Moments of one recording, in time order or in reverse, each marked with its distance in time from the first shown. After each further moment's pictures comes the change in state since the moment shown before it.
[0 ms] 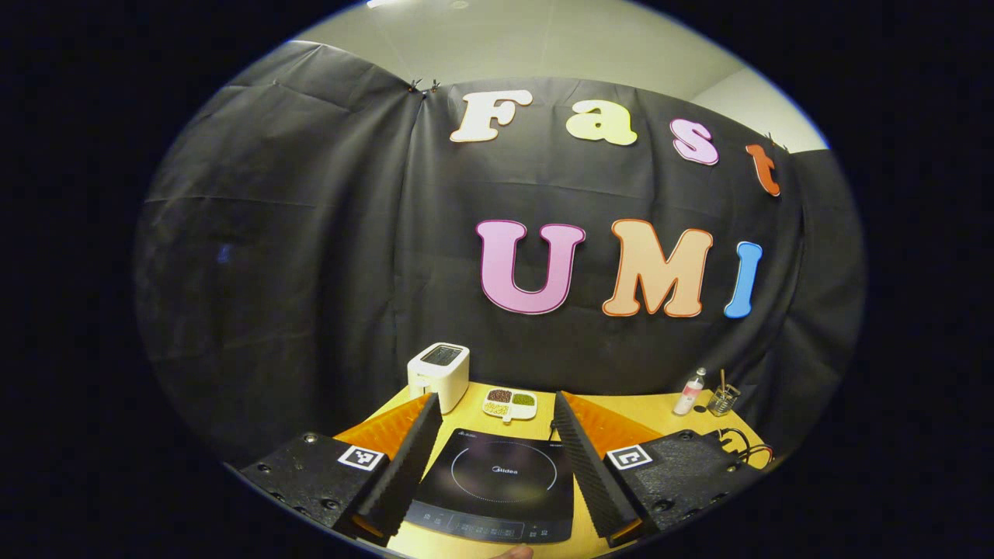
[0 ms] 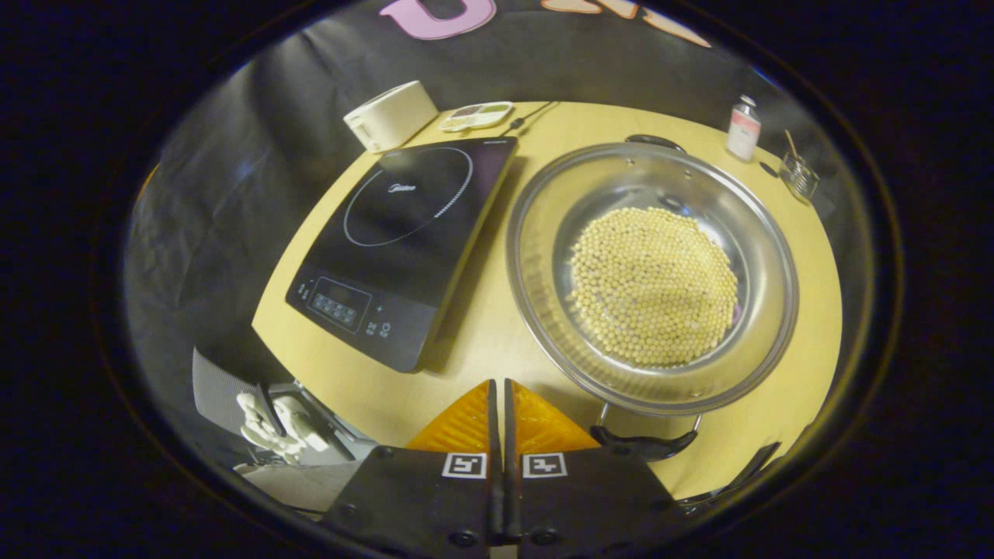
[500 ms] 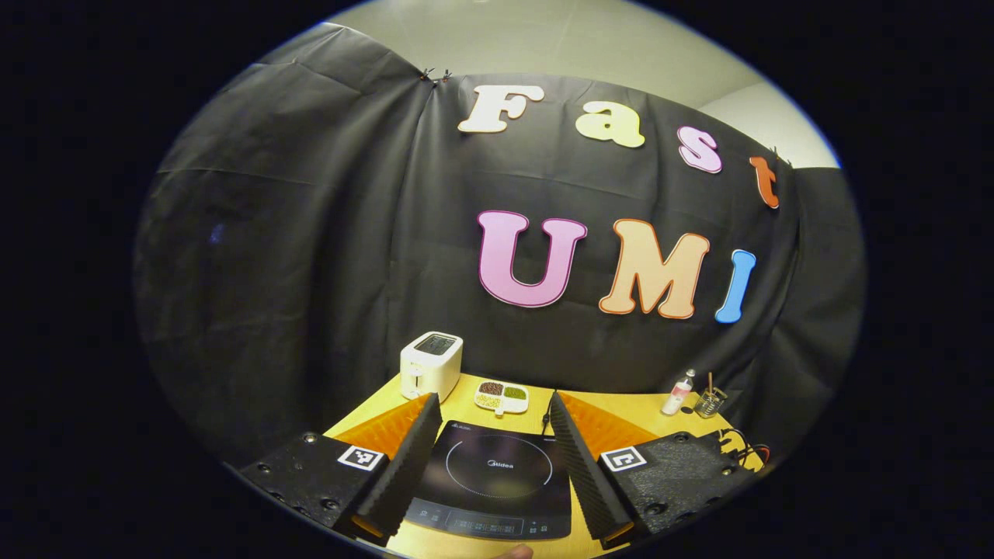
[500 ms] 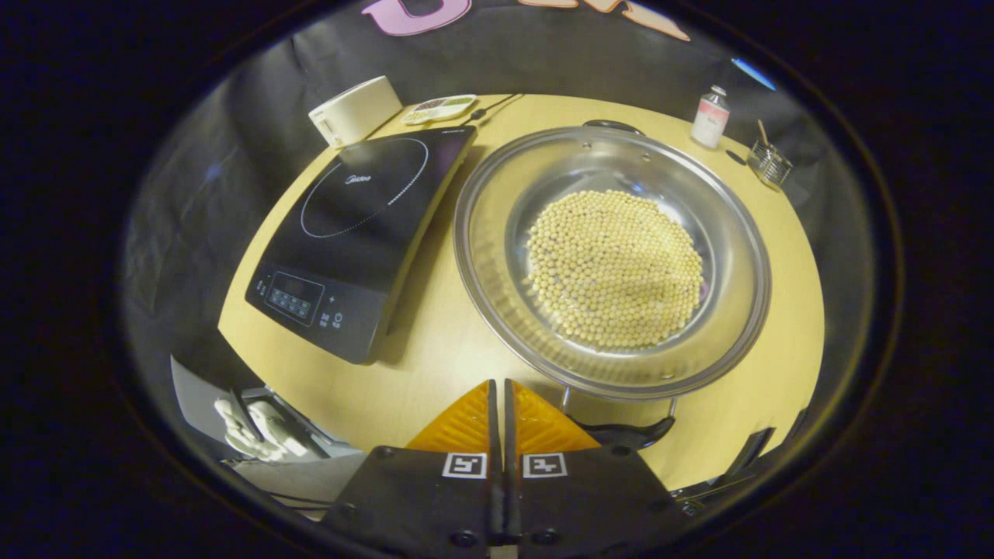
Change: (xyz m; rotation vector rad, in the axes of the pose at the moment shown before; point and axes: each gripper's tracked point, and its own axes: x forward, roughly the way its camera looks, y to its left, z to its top) left arm -0.002 0.015 -0.018 -0.058 0.032 -0.039; right arm 0.003 -0.028 -0.014 -0.006 0.006 -0.125
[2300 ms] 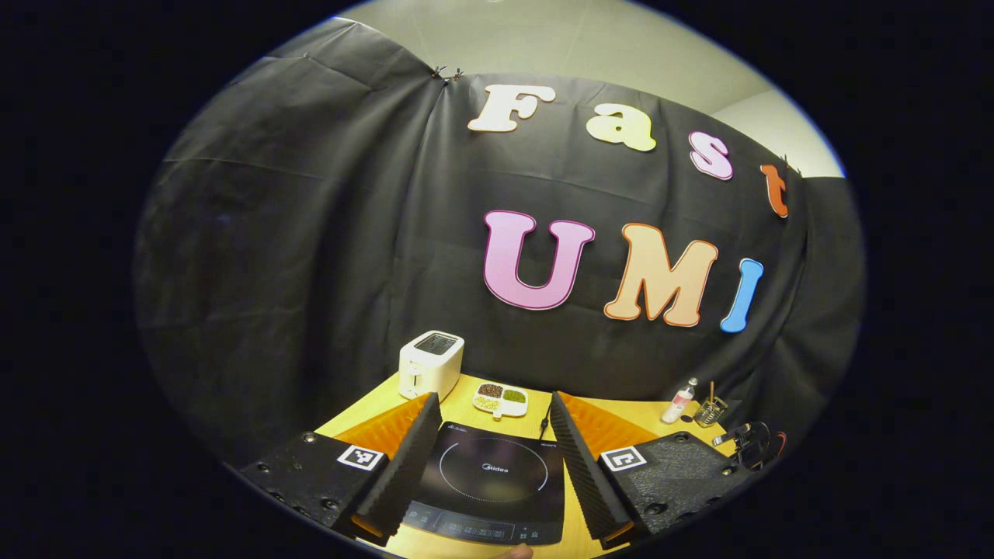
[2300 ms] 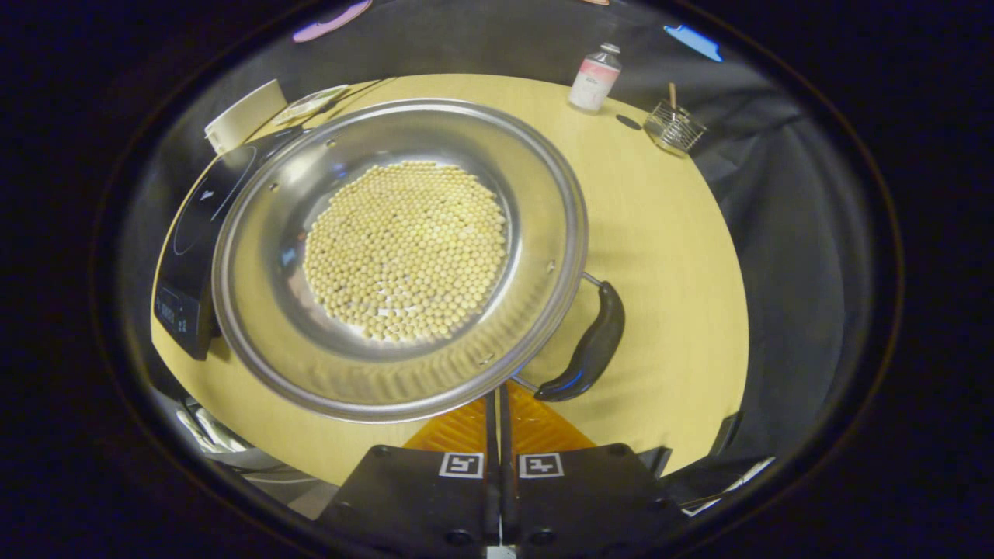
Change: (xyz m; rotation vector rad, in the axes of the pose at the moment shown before) left arm 0.014 0.001 -0.002 -0.039 -0.015 0.021; right arm 0.002 -0.189 -0.001 0.063 0.097 -0.297
